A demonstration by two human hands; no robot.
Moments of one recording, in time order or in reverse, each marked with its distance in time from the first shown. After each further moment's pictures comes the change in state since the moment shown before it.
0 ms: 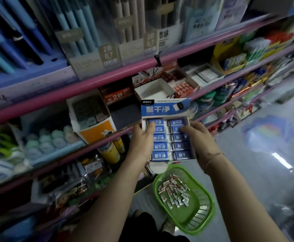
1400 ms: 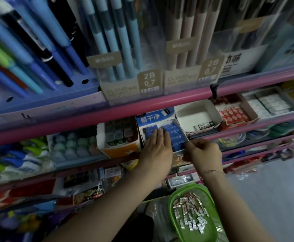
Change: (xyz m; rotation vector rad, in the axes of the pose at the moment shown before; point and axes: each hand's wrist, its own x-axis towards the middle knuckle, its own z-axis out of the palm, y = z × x) left_hand 0.070 0.014 -0.029 1.371 -0.113 0.210; right_hand 0.087 -0.011 0.079 -0.408 -0.017 -0.178
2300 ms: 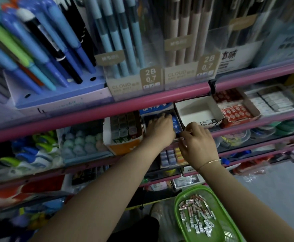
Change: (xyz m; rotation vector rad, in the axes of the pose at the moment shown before) left_hand 0.050 -0.003 -0.026 -0.205 0.142 -0.105; right_hand 0.012 0.004 0.004 -0.817 0.077 -0.930
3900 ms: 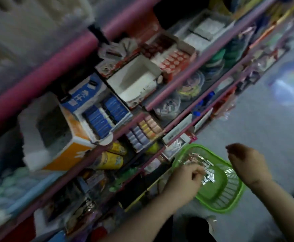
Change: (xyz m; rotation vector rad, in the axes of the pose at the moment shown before) left_hand -0.116 0.057 0.190 -0.556 -0.592 0.236; right_hand -0.219 0.096 0.005 0.388 -0.153 1.131
